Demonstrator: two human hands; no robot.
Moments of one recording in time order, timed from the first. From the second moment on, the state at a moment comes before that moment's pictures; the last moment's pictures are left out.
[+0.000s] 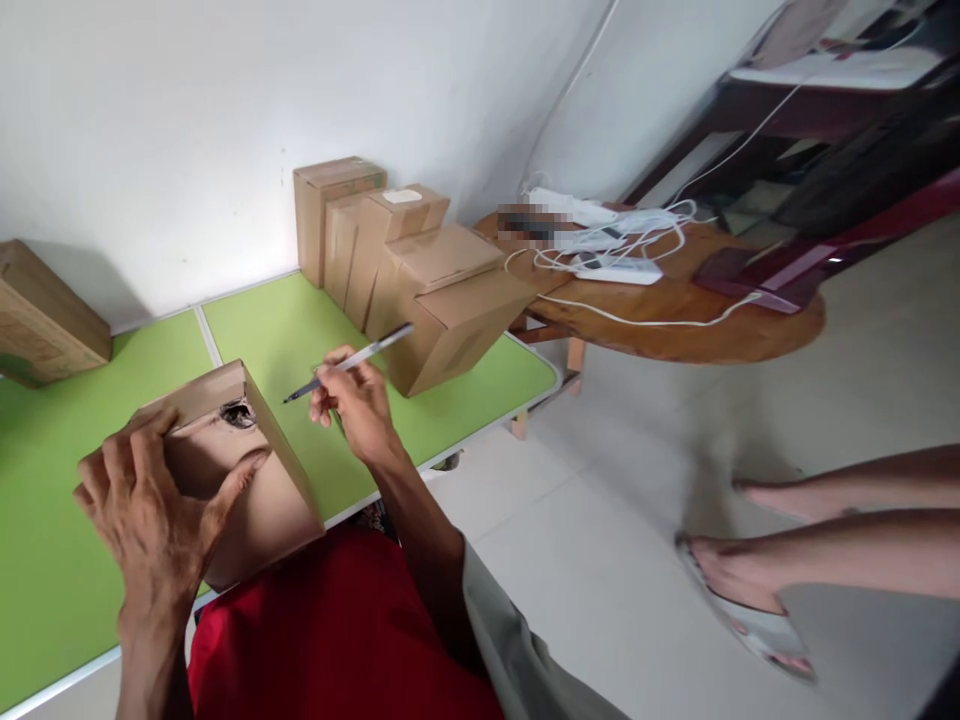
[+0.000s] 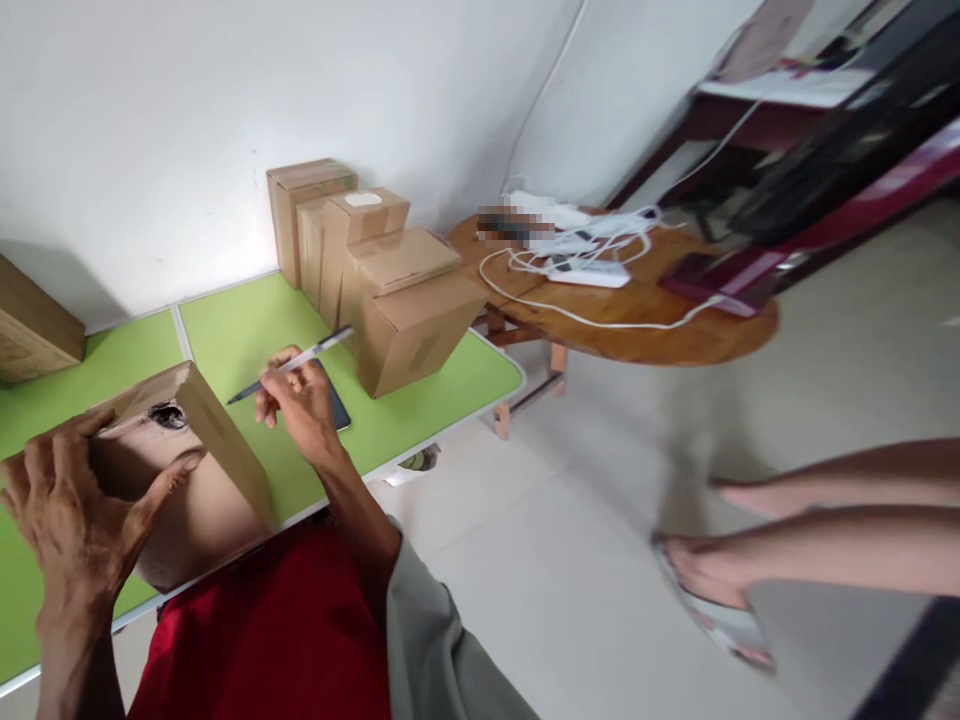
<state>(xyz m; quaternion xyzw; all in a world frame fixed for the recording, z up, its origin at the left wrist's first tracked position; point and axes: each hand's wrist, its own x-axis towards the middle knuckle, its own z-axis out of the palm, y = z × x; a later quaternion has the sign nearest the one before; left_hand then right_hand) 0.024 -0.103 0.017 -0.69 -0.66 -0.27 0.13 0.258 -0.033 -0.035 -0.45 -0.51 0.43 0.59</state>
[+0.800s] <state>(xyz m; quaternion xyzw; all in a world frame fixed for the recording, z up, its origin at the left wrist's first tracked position) 0.043 -0.093 0.028 -0.67 -0.70 -0.24 0.10 0.221 -0.078 -0.007 -0.34 -0.59 0.33 0.66</state>
